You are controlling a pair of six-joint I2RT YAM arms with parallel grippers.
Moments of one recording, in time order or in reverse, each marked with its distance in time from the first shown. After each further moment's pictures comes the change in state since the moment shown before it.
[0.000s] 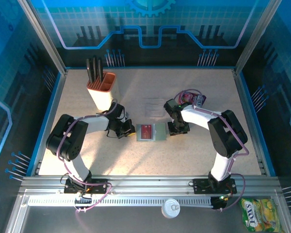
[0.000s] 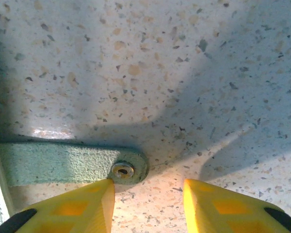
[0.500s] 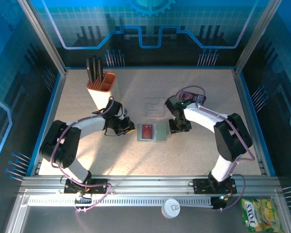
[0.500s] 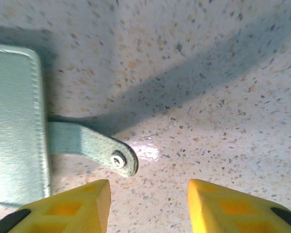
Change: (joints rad) left arm 0.006 -0.113 0.023 -0.063 0.010 0.000; right arm 0.004 -0.087 0.061 -0.100 0.005 0.003
